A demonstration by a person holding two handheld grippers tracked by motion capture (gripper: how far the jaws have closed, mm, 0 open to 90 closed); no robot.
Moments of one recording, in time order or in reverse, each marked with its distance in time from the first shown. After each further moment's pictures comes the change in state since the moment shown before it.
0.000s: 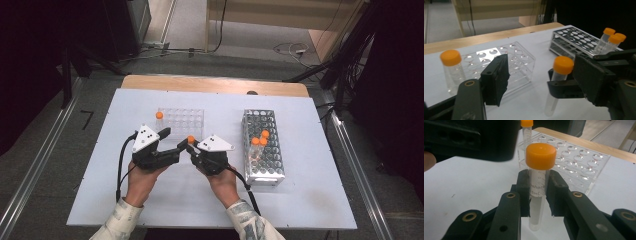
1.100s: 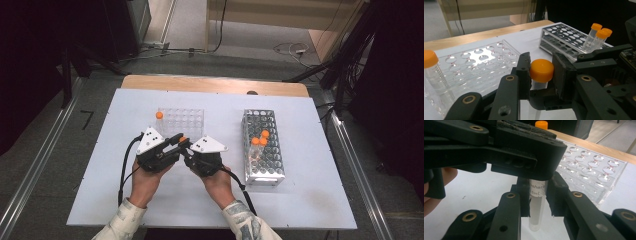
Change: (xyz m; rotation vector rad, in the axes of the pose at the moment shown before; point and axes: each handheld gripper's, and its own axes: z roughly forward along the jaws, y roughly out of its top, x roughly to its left) left arm -0.004 -0.003 0.005 0.009 -0.052 0.005; right arm 0.013 0.005 0.004 -0.006 0.035 -0.017
